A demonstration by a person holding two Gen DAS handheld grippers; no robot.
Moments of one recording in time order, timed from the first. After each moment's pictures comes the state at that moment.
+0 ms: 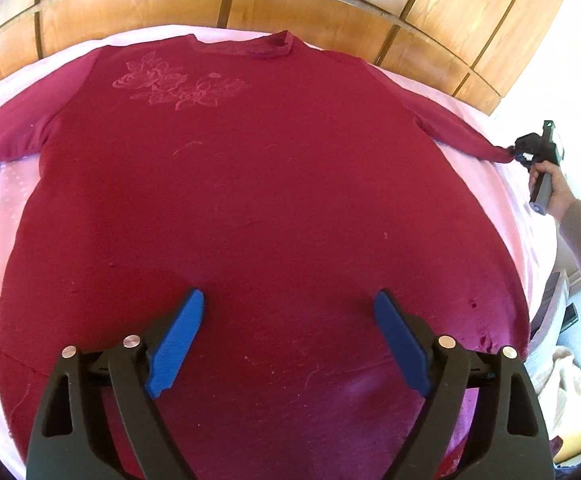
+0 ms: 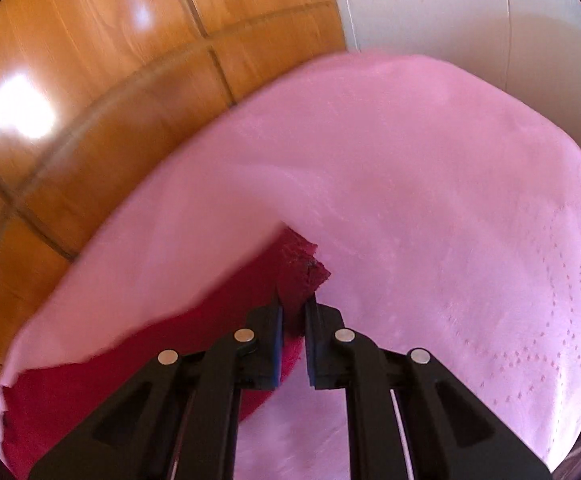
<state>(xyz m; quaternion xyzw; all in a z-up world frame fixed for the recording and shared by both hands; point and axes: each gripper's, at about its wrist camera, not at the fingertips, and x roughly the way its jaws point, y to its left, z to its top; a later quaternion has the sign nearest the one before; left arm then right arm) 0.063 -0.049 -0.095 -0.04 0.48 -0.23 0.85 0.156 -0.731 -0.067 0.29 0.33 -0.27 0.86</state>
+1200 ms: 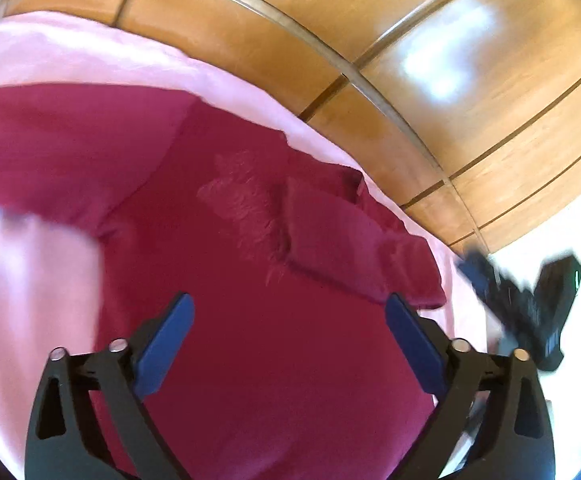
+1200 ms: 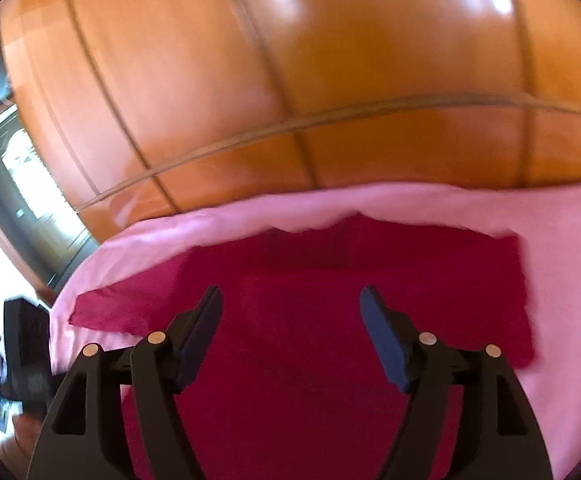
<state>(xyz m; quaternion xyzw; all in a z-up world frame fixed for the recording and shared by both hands) 0.182 0.042 -0.046 -0.27 0.44 -0.19 0.84 0.185 -0.328 -0.004 0.12 0.34 0.19 0.91</state>
